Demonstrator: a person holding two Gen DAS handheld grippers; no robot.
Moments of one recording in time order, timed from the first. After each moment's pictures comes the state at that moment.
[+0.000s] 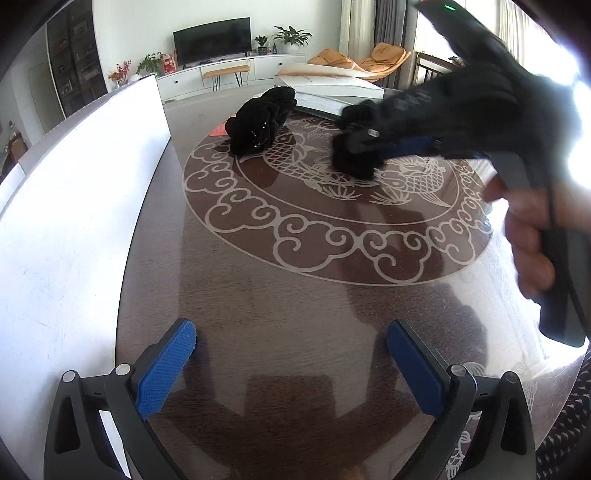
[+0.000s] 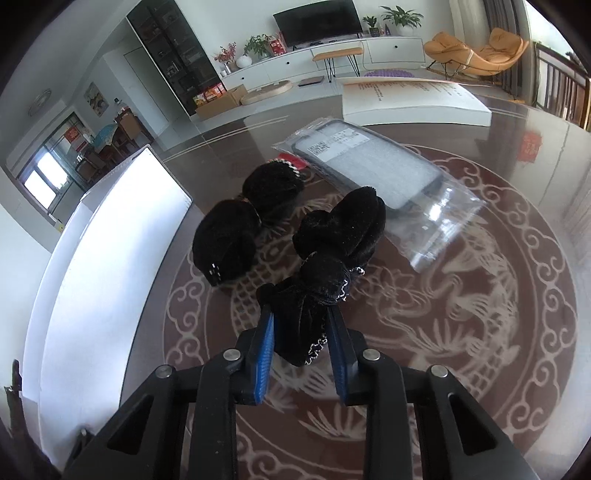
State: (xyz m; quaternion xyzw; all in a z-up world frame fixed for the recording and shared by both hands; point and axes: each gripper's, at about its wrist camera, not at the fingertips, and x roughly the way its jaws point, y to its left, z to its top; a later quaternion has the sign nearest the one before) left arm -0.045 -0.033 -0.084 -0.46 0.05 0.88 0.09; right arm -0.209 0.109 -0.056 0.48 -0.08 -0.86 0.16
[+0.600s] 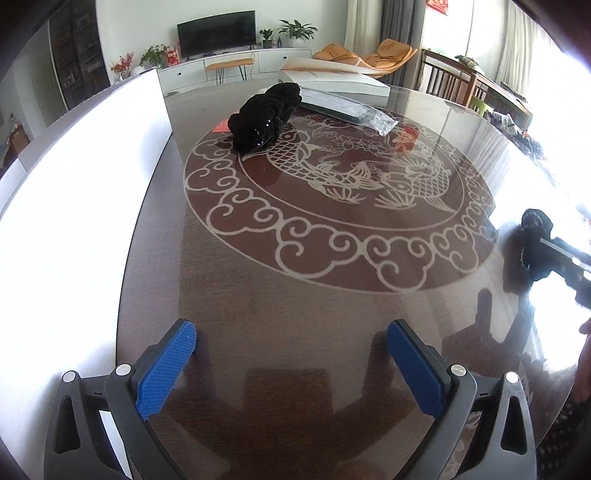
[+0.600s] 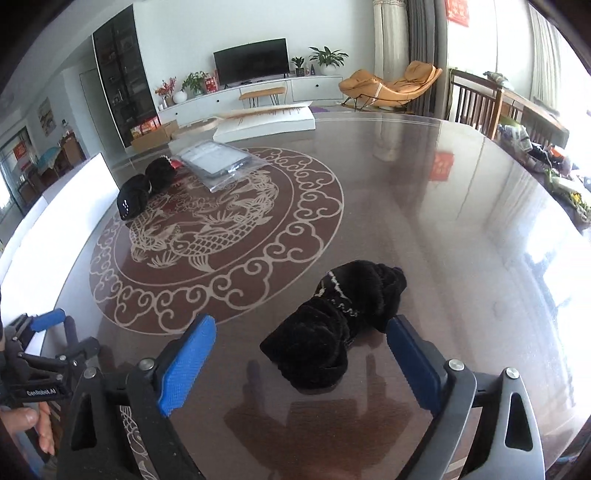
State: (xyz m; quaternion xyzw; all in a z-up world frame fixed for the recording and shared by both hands) left arm -0.061 -0.034 -0.076 -0.48 0.02 0.87 0.08; right arm -0.053 0.233 -0.042 0.43 -0.04 -0.90 0.01
